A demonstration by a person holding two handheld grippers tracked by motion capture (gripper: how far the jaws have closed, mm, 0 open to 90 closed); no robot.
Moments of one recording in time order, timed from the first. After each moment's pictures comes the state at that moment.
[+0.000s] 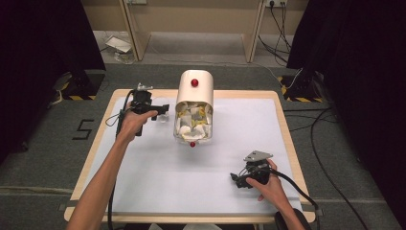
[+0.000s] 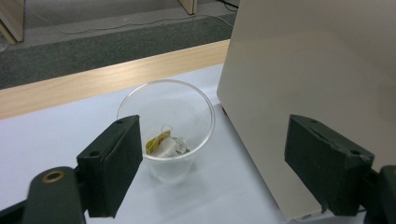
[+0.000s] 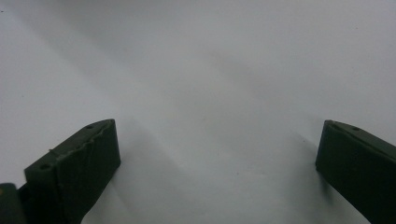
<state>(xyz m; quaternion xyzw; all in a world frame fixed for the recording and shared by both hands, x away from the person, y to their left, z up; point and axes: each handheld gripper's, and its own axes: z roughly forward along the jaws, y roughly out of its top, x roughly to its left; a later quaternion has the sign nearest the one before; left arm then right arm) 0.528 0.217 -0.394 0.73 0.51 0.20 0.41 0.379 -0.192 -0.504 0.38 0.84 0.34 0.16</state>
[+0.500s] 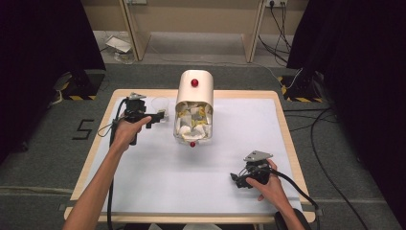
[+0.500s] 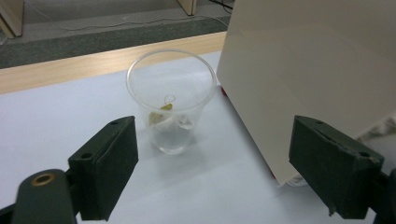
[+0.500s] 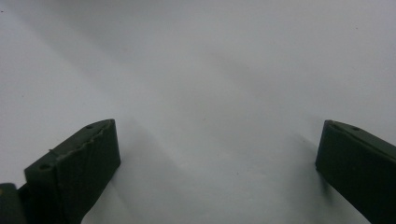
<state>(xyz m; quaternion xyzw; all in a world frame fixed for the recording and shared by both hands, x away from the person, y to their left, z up) 0.497 0.231 -0.405 0.72 0.51 0.20 0.42 0.379 -0.192 -0.504 0.38 0.84 0.34 0.17</state>
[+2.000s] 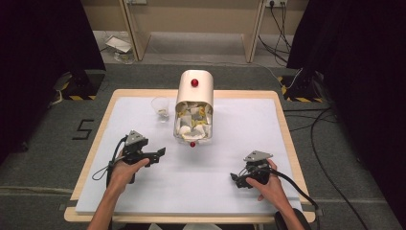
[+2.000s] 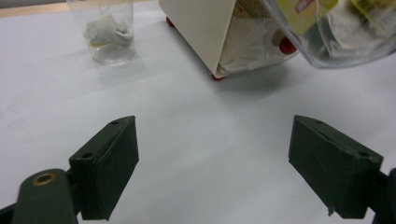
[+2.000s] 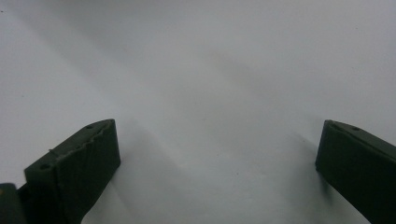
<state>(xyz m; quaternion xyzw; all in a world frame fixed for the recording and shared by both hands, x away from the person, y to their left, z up) 0.394 0.225 -0.467 0.74 0.46 0.19 0.45 0.378 -0.192 -0.504 0.39 0.84 0.34 0.16</state>
